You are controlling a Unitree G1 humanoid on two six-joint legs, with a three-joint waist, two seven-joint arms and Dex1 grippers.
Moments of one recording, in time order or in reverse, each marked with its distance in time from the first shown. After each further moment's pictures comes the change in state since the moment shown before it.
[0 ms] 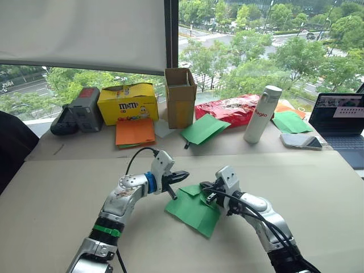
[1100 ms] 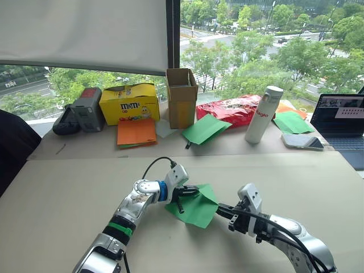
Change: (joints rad) left arm -0.030 -0.050 -0.045 0.169 0.055 -0.102 -0.089; right arm 0.270 -0.153 -0.121 -0.314 0.275 0.167 0.166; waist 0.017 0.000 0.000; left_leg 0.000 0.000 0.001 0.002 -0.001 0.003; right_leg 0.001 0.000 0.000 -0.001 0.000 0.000
